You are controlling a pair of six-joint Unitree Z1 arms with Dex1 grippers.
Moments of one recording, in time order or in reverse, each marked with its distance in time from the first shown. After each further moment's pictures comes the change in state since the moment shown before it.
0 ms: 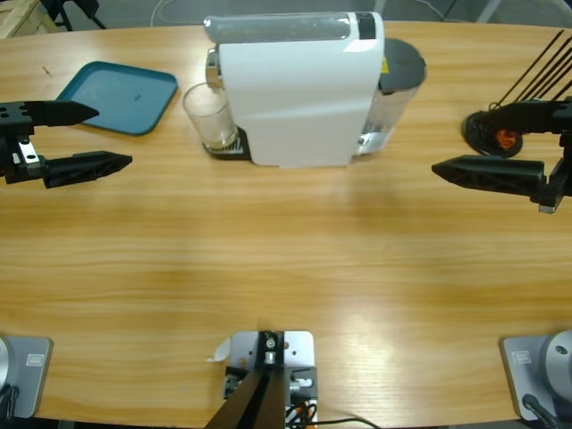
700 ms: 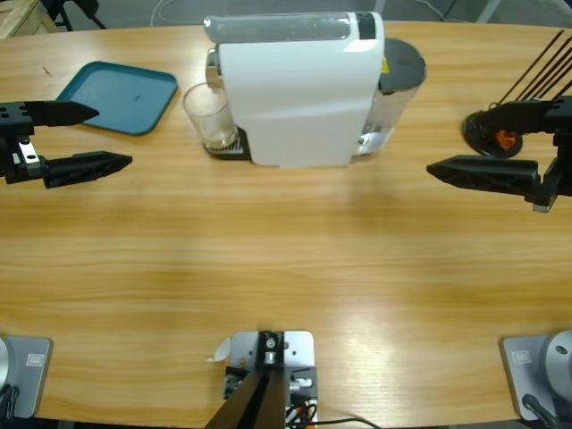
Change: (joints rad) arm 0 0.000 0.000 0.000 0.000 0.000 0.000; arm 1 0.000 0.011 0.001 -0.009 0.015 0.000
